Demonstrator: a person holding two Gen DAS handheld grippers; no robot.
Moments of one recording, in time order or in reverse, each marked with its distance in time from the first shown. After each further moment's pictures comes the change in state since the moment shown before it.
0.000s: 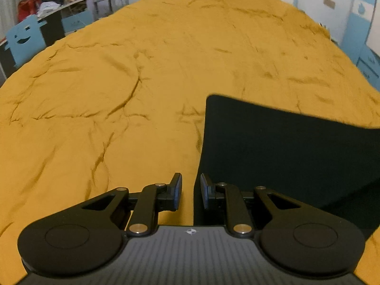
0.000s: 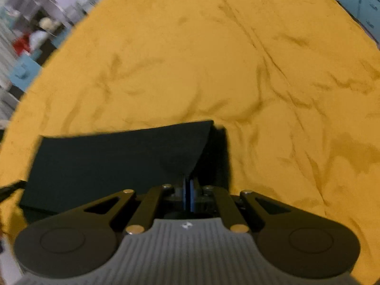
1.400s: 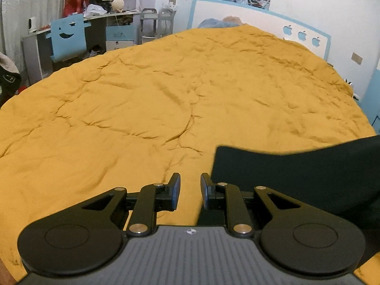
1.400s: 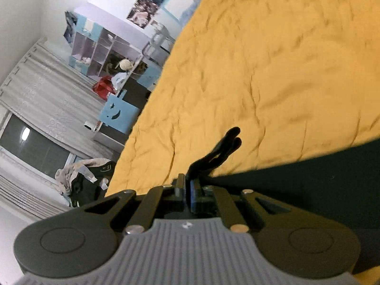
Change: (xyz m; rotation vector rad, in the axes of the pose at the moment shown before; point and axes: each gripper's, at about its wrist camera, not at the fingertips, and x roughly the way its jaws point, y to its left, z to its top) left arm -0.059 0.061 0.000 -0.222 -0.192 0.058; right arm -0.076 0.152 0.042 0.126 -0.139 0.525
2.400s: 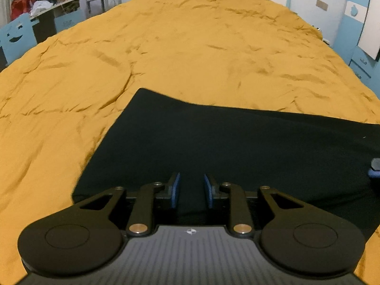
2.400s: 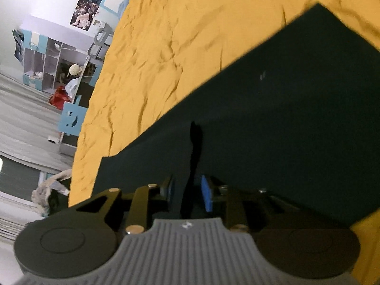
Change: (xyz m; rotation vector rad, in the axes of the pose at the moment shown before) left arm 0.068 -0.052 -0.036 0.209 0.170 -0.107; right arm 0.065 -0.110 -0.123 0.255 0.060 -0.117
